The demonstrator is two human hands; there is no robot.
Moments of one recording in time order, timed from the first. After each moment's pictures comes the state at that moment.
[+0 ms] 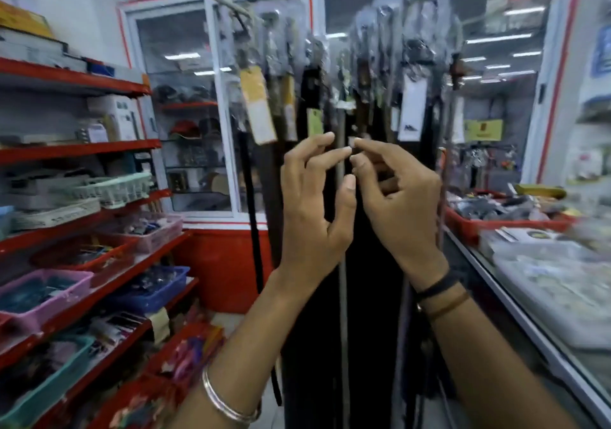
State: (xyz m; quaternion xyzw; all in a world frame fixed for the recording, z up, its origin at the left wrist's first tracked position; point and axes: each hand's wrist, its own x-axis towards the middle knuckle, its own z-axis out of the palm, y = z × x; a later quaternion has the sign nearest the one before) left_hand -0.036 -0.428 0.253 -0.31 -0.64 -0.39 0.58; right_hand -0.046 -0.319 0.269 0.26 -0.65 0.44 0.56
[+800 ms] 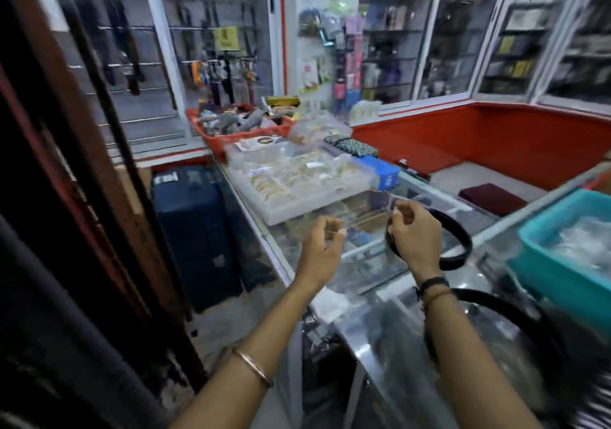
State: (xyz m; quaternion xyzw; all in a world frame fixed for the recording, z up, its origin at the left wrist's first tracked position) left_hand 0.003 0.017 0.046 -0.32 -0.71 -0.61 -0.09; right_hand 0.079 0.170 0.052 -0.33 -0.78 0.31 0.43
